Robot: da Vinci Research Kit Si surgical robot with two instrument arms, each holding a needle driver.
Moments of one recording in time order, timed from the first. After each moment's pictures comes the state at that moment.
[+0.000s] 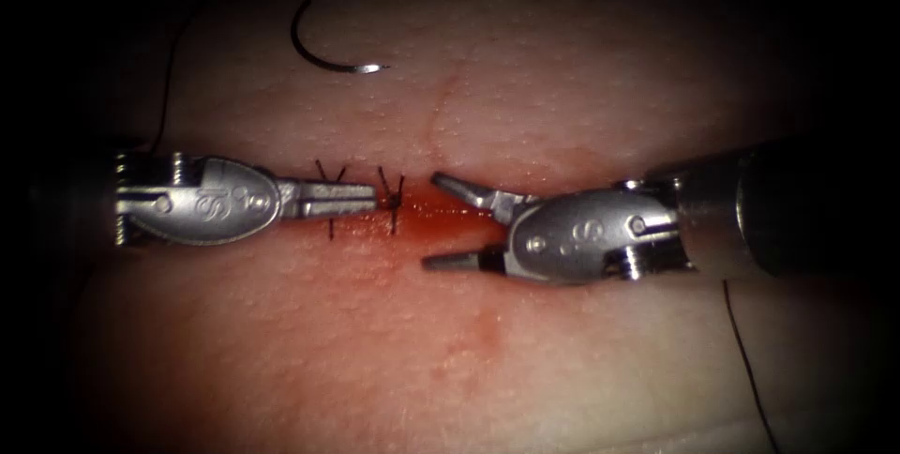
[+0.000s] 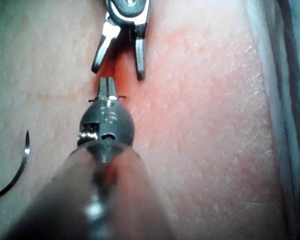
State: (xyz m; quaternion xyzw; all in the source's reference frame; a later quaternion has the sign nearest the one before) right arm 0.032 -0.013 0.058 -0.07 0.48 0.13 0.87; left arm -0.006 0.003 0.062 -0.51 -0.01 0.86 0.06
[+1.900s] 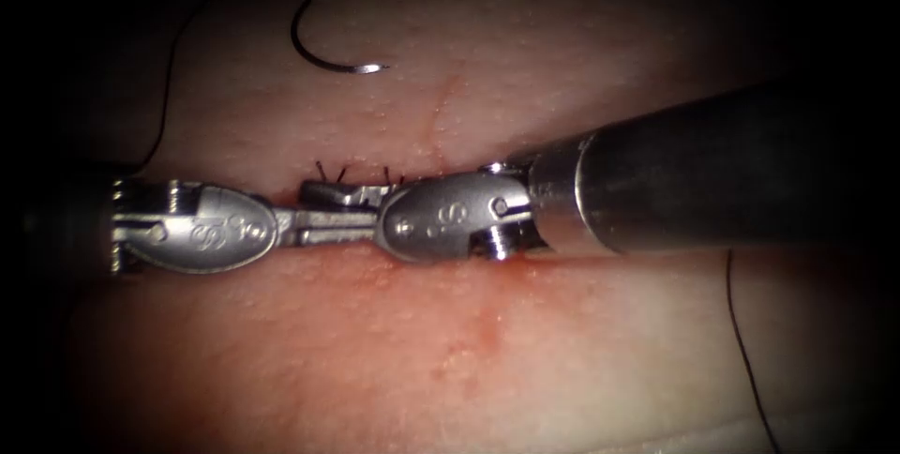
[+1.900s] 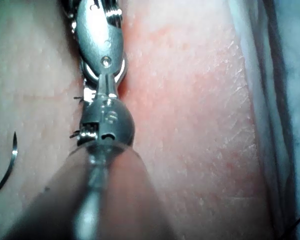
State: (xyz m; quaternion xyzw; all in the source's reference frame) right arm 0.041 -0.012 0.060 -0.10 0.55 0.13 0.82; left arm -0.006 0.001 0.061 -0.52 -0.02 0.85 0.05
